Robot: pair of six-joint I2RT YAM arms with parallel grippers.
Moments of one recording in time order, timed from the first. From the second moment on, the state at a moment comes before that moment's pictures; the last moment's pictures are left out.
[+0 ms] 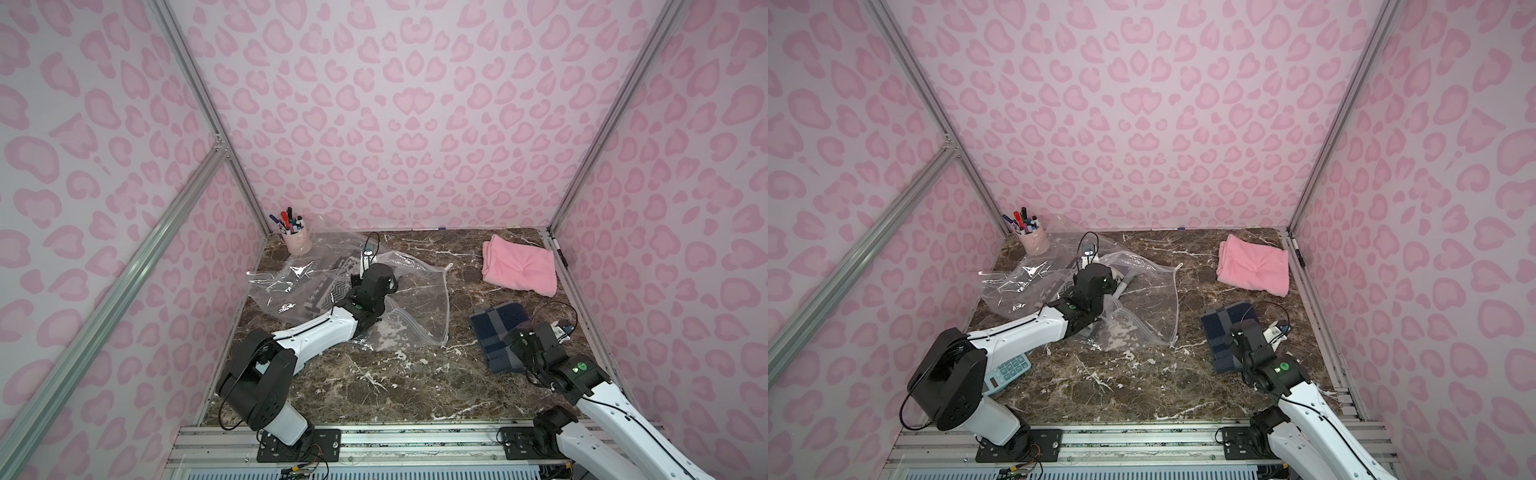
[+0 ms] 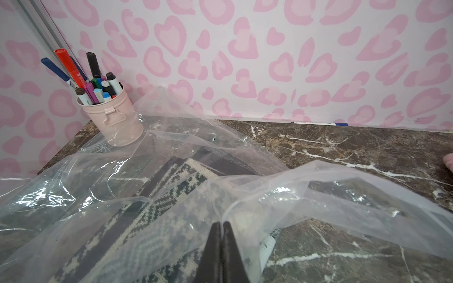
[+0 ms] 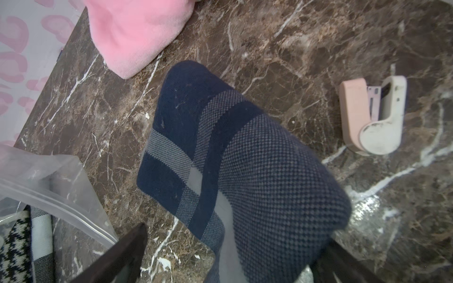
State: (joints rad) left arm -0.62 1.58 0.96 0.19 -0.70 -0.31; right arm 0.49 0.70 0.55 -0.81 0.40 1.18
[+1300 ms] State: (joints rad) left arm -0.62 1.54 0.92 0.13 -0.71 -0.37; right arm 0.66 1.64 0.92 -0.66 0.43 0.54
